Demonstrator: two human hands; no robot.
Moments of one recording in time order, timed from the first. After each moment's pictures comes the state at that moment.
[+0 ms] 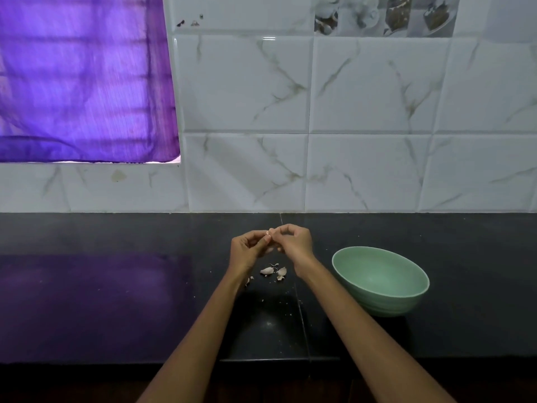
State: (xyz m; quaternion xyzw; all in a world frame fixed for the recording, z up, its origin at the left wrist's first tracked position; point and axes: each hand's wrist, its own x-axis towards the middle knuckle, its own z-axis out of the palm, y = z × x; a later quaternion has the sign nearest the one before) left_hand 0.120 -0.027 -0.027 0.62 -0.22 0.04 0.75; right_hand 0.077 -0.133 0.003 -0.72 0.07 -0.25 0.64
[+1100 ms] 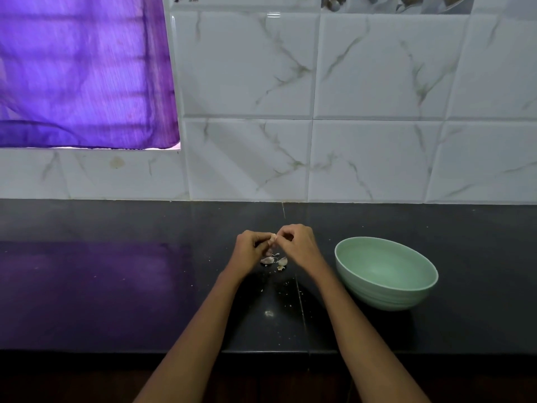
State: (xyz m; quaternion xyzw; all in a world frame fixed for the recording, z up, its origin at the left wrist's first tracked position) left_hand 0.122 -0.024 -0.036 0.80 -0.30 0.12 0.51; right_hand 0.077 -0.153 -0.014 -0.89 -0.02 -0.26 0.37
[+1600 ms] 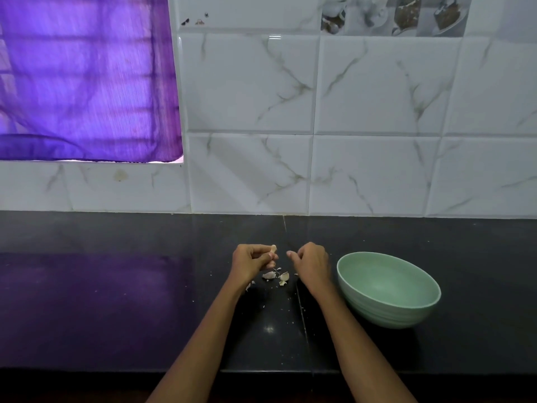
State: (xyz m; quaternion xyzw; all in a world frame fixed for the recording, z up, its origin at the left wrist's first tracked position) left_hand 0.122 -0.026 -0.037 0.71 -0.19 0.03 0.68; right_hand 0.077 -0.162 -0.024 -0.92 0.16 -0.25 0.26
